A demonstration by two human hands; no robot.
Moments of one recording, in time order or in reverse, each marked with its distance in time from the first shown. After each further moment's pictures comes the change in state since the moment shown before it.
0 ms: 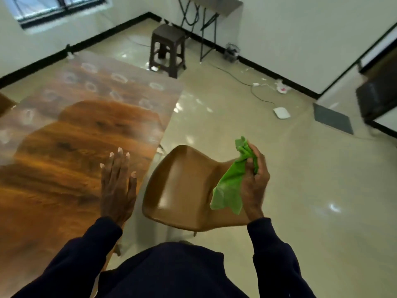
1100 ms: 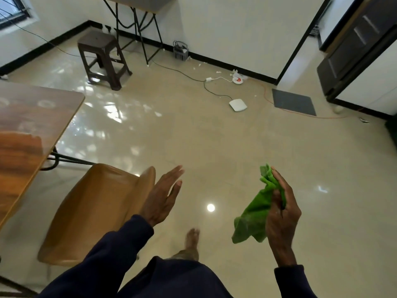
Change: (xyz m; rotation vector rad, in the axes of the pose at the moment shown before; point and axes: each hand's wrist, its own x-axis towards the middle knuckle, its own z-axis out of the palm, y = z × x) left_hand 0.020 0.492 0.330 -0.414 -0.538 0.172; right_hand 0.192 0.172 -0.484 -0.187 0.139 -0.045
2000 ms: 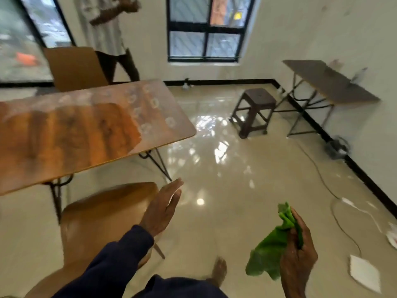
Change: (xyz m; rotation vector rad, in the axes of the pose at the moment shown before) left_hand 0.254 -0.096 -0.076 -0.072 0.834 -0.644; right_hand 0.416 0.076 0.367 0.347 -0.752 -0.160
